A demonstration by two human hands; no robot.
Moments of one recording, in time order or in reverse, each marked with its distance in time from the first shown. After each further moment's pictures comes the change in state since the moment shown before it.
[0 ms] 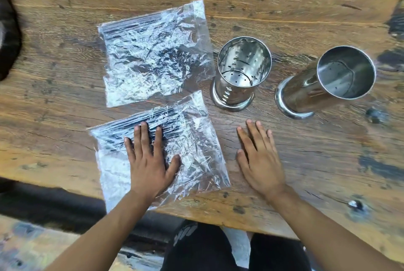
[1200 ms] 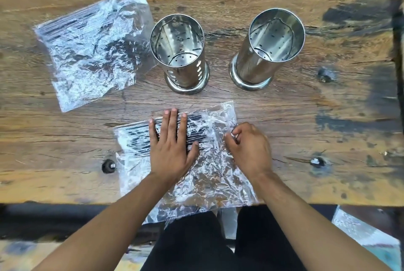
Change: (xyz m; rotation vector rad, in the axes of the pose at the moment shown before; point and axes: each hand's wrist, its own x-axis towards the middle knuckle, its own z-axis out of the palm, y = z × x) left_hand 0.009 0.124 0.000 0.117 -0.096 0.302; right_hand -0.036 0.018 -0.038 0.338 0.057 0.486
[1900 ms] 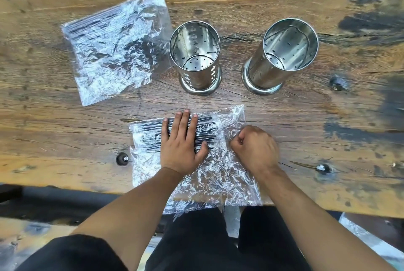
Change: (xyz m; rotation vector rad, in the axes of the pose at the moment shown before) left_hand -0.002 0.000 -0.002 -0.054 0.024 -0.021; right_hand 0.006 -0.016 -0.013 -0.218 -0.138 -0.064
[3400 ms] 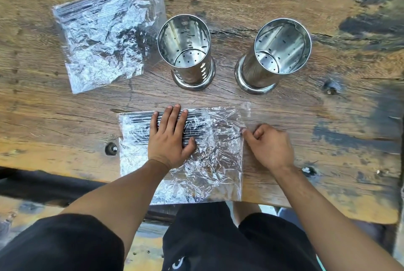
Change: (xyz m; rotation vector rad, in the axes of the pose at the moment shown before) left_hand 0.003 0.002 0.000 0.022 0.006 -0.013; right_hand 0.015 0.058 -0.036 0.158 -0.098 0.178
